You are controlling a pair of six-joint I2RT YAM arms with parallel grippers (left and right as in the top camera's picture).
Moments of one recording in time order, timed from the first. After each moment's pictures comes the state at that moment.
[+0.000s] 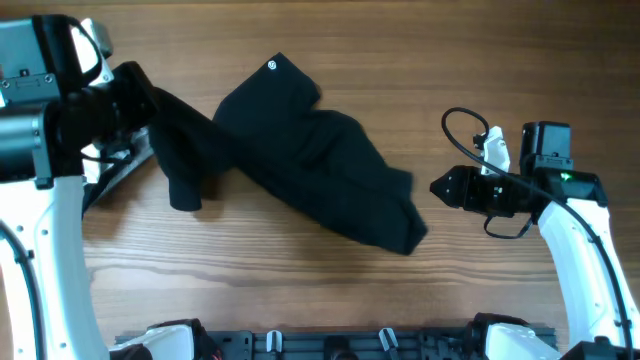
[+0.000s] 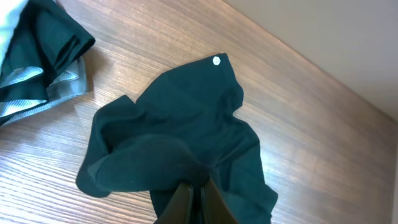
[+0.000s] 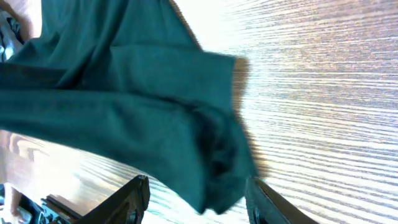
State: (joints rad) left arm 0.10 1.42 1.81 -1.30 0.22 -0.43; right arm -0.14 1.29 0.88 -0.89 -0.57 0.06
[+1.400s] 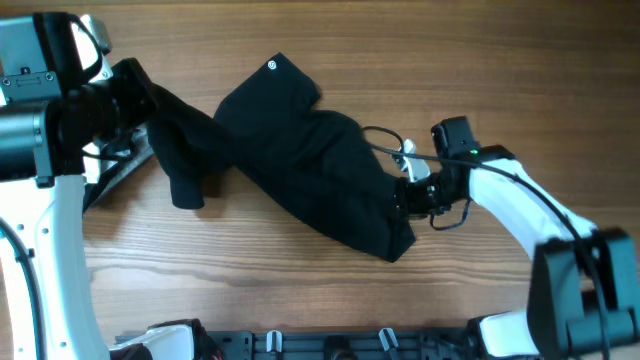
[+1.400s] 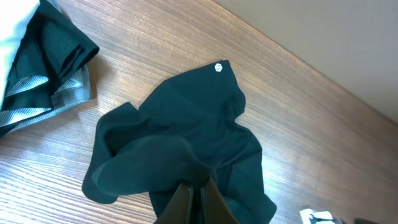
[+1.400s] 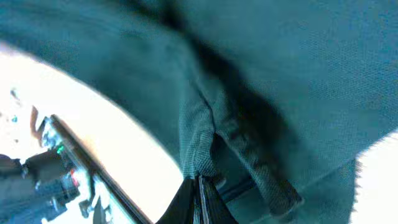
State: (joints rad) left arm 0.10 1.42 1.81 -1.28 0.21 -0.43; right arm 0.18 1.59 0.88 -0.77 -0.71 -0.02
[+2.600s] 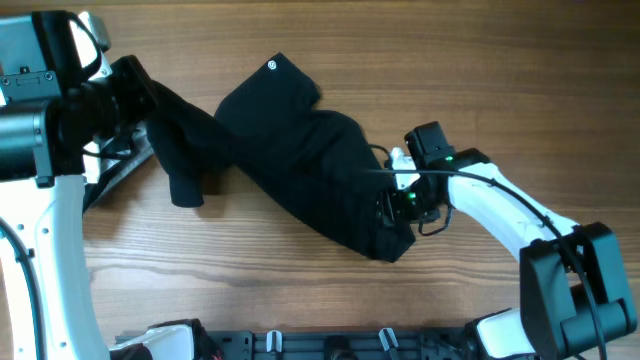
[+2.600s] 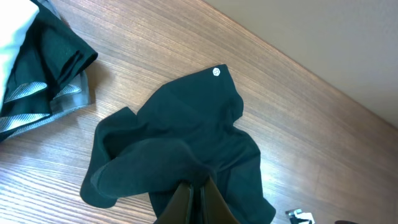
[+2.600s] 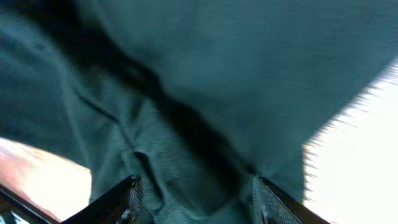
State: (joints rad) left arm 0.10 1.42 1.81 -1.26 0.21 -0.43; right arm 0.32 1.64 0.88 -0.72 -0.39 0.14
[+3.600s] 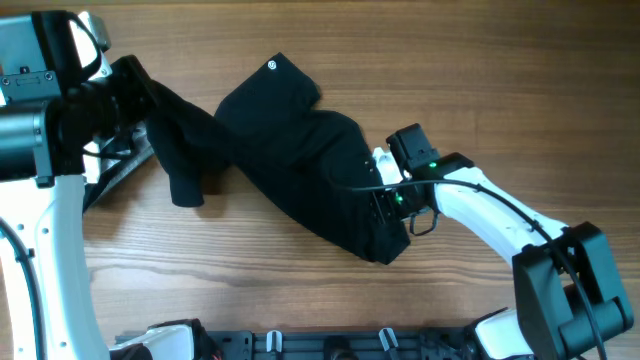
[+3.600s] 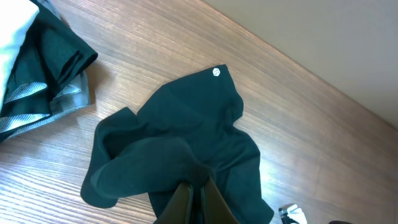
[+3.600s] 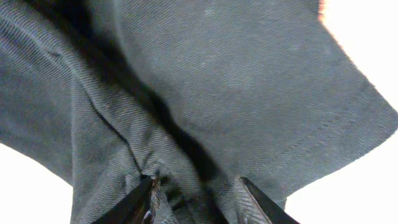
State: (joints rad) left arm 0.10 1.42 1.81 -1.26 0.21 -0.43; right arm 0.41 1.64 0.88 -0.64 -0.27 0.05
